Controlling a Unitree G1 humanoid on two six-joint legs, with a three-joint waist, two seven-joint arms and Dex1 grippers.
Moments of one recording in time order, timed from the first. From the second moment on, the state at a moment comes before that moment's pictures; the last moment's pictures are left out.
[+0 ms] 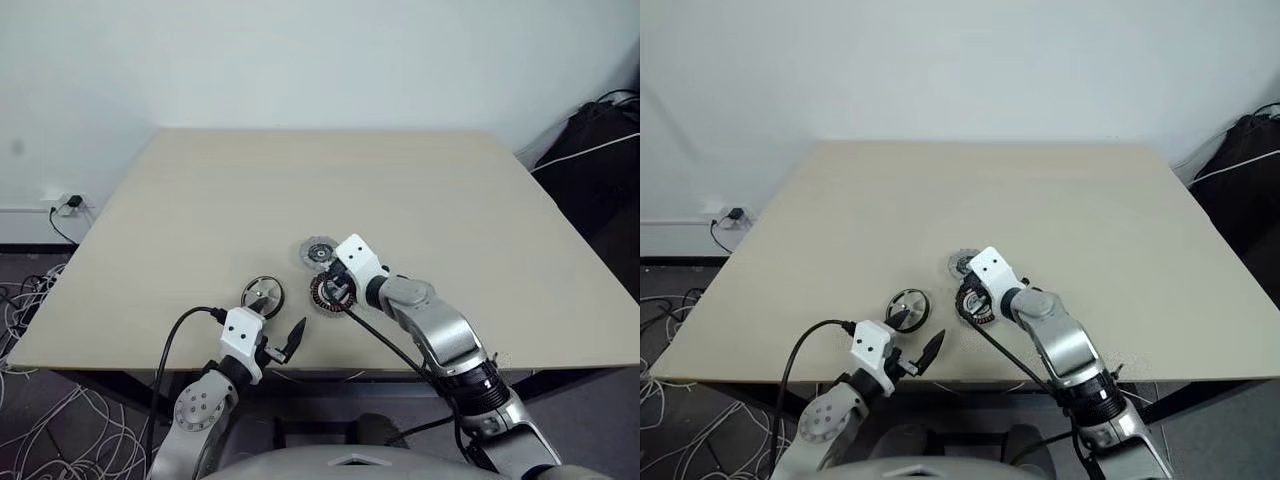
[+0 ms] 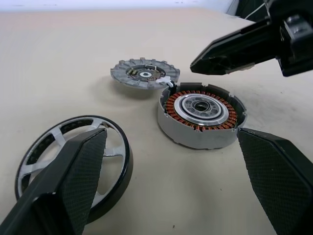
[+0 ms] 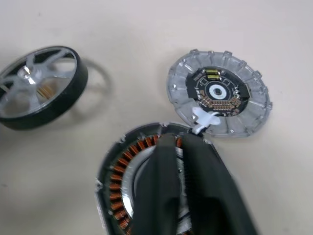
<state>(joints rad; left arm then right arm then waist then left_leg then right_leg) 0.38 0.18 -0.24 -0.24 -0.09 0.01 -0.37 -0.31 -0.21 0.33 -0.24 0.03 0.99 0.41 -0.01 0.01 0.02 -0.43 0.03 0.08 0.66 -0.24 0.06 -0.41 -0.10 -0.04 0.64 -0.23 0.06</state>
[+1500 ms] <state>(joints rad) 0.38 0.16 -0.24 -0.20 -0.09 -0.03 -0.36 -0.46 -0.44 0.58 -0.14 0.00 1.03 0.50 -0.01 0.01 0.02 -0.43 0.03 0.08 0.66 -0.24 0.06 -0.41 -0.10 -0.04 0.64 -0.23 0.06</state>
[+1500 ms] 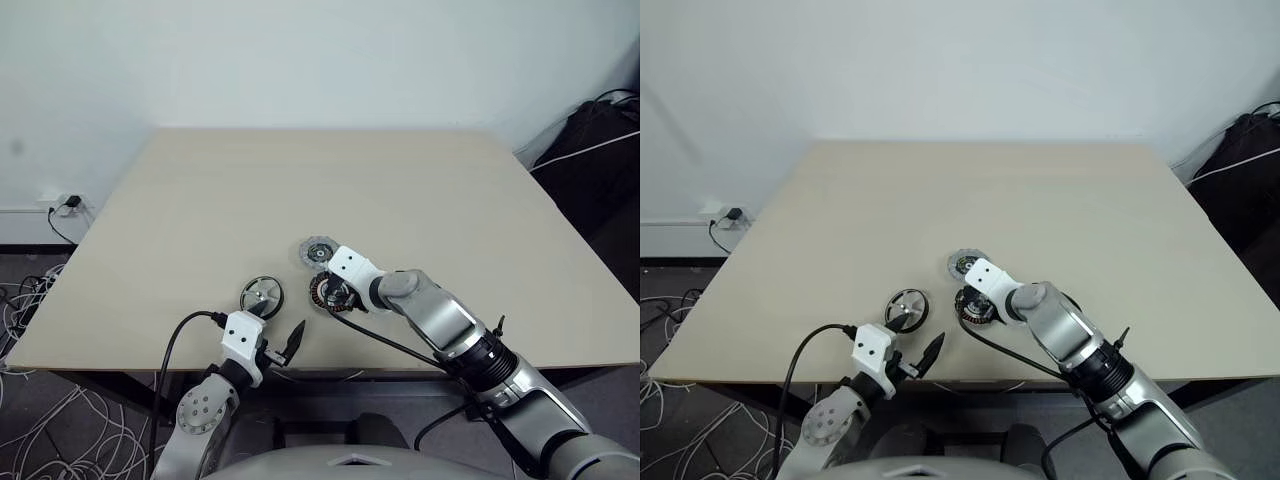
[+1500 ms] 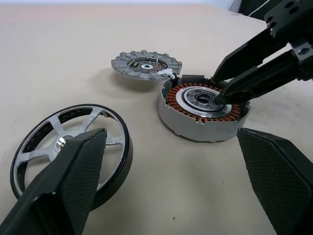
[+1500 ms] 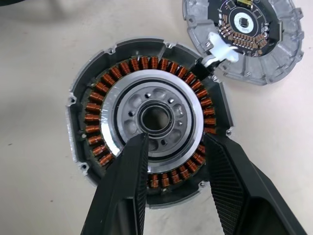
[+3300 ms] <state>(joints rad) 0.38 0.16 -0.24 -0.20 -0.10 -0.03 -0.36 -0.45 -0.41 0.60 -0.07 -0.14 0.85 0.57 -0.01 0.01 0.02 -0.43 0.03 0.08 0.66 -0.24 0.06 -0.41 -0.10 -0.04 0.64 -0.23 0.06</state>
